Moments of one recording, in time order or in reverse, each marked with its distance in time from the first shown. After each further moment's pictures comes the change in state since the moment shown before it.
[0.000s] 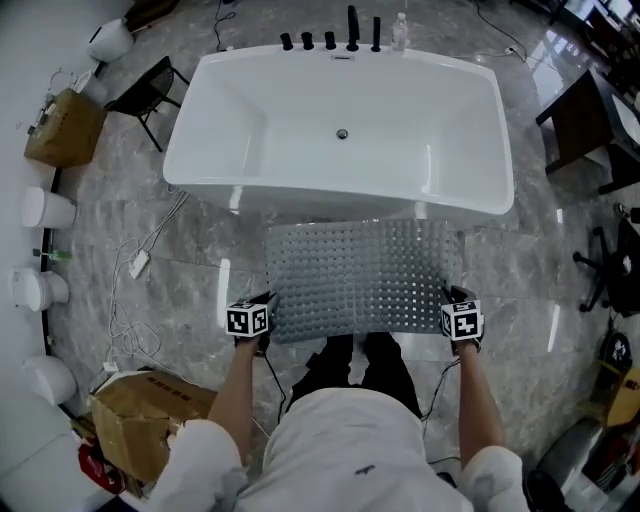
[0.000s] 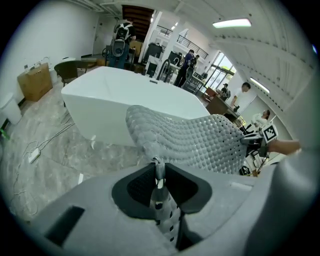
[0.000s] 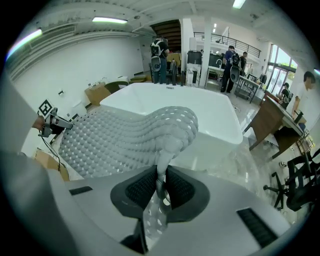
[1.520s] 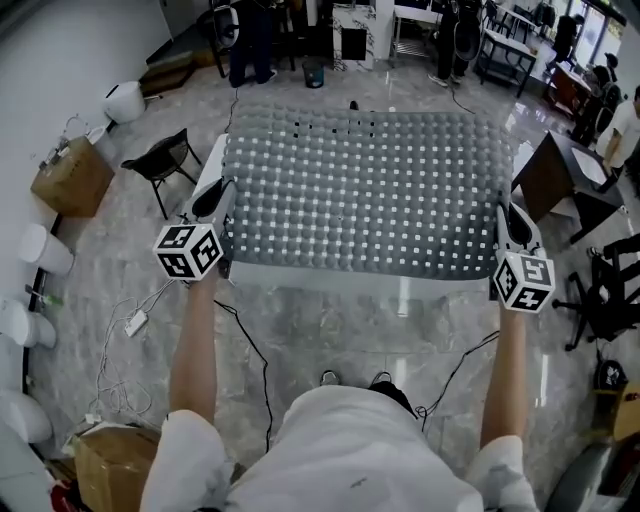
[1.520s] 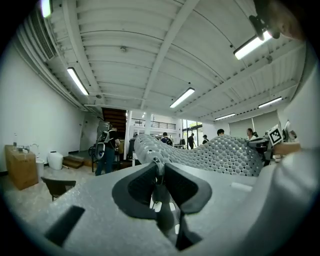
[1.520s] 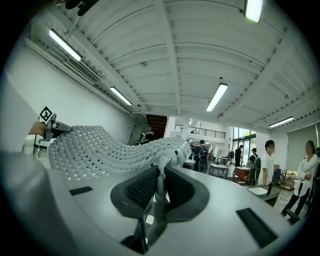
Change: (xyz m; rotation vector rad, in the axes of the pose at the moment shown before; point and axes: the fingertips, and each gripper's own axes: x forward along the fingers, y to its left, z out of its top) left arm -0.353 -0.074 0.408 0.432 -1.005 -0.030; right arm -0.367 -0.014 0.349 -0.091 -1.007 -0.354
